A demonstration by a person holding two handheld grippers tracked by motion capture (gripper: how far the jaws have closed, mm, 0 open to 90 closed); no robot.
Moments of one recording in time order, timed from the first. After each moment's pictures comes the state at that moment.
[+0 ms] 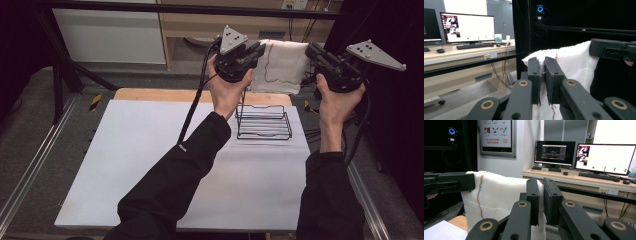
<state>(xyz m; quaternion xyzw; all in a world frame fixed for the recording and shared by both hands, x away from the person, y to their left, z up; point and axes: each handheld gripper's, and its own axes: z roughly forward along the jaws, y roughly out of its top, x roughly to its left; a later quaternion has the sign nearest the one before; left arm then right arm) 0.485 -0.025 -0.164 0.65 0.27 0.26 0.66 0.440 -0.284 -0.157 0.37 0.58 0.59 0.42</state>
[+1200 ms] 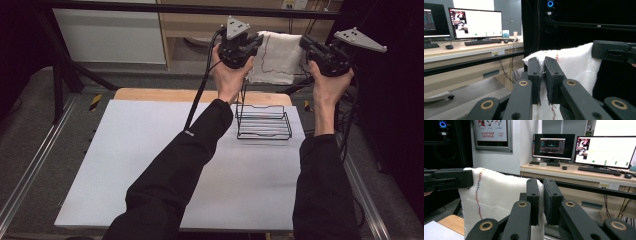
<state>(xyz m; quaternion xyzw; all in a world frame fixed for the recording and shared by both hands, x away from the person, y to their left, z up) 0.533 -0.036 -0.170 0.66 0.28 0.27 0.64 0.496 -0.289 -0.164 0.39 0.59 0.58 0.41</state>
